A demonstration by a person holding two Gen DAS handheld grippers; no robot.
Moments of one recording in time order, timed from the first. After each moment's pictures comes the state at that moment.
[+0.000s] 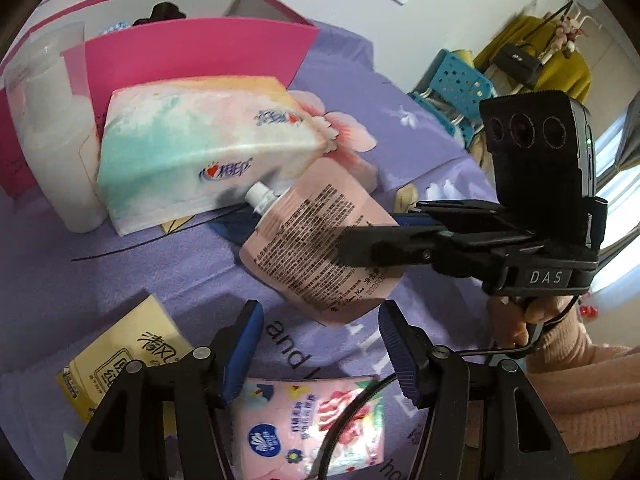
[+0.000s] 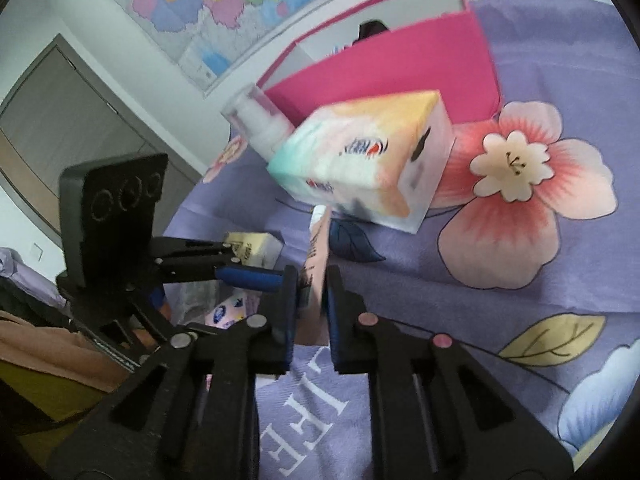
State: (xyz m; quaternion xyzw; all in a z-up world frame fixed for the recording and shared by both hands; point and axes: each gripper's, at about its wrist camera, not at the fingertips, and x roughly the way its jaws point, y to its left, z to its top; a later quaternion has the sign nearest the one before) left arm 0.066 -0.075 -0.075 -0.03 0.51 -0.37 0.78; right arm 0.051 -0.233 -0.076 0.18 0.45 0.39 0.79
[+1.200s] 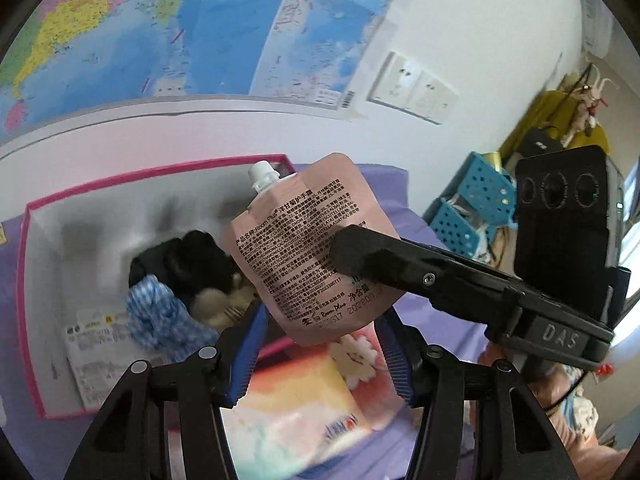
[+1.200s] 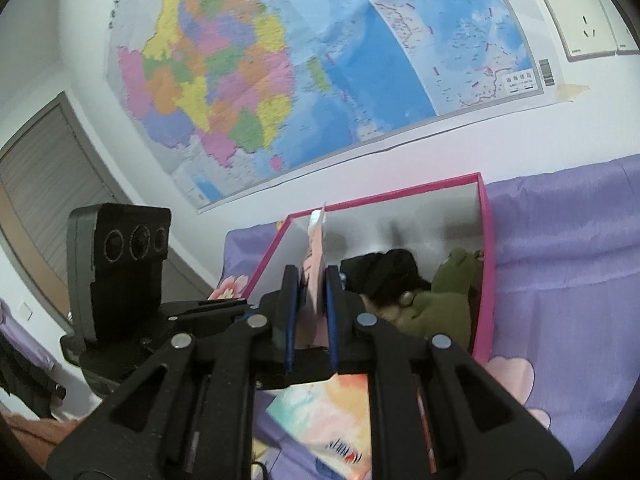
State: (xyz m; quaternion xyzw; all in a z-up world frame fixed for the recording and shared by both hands) left arm 0.215 -0.080 0.035 -0.06 0.42 -0.31 0.85; right arm 0.189 -0.240 0.031 0.22 0.32 0.35 0.85
